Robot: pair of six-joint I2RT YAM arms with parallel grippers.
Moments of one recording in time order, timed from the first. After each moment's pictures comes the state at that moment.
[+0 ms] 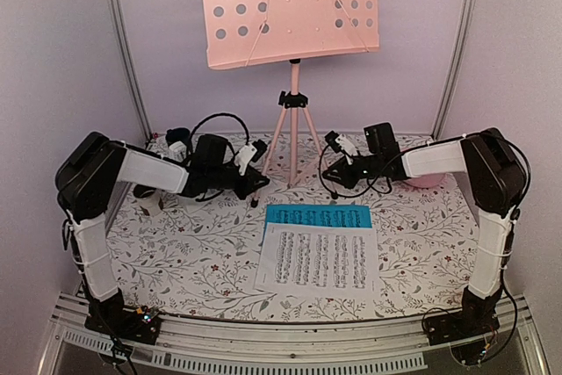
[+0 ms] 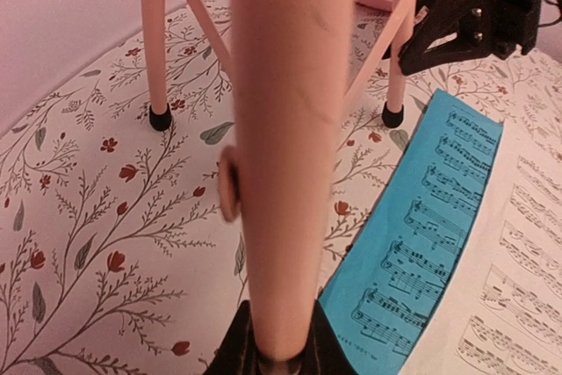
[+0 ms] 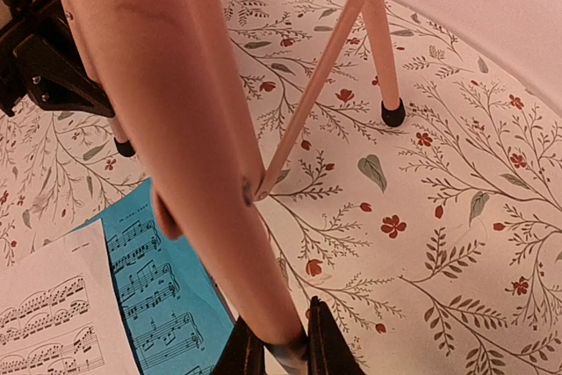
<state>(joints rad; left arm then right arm) -0.54 1.98 1.13 0.30 0.38 0.20 0.43 1.99 1.24 0.11 -0.49 -0.22</state>
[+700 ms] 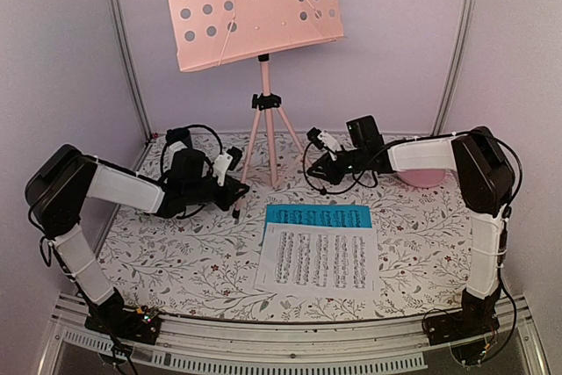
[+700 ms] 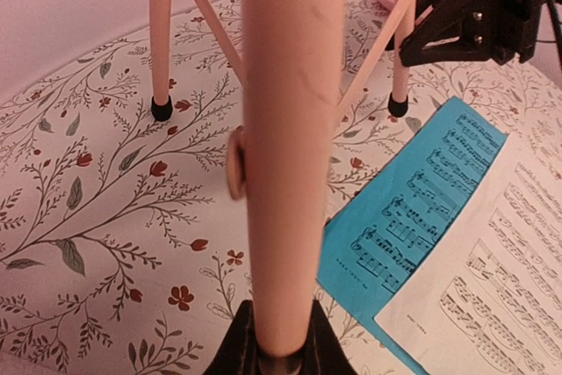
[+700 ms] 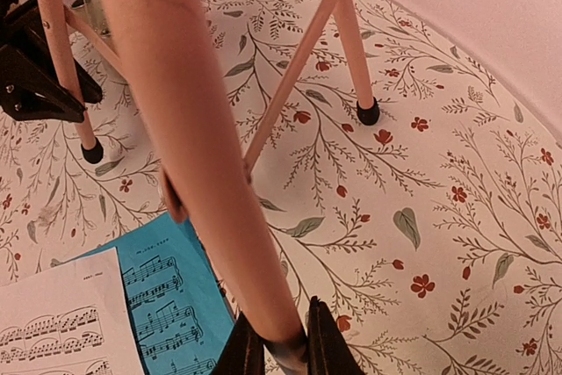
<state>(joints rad) -0.52 1.74 0.80 0.43 0.25 0.04 0.51 2.05 1.39 0.01 -0.48 -0.26</state>
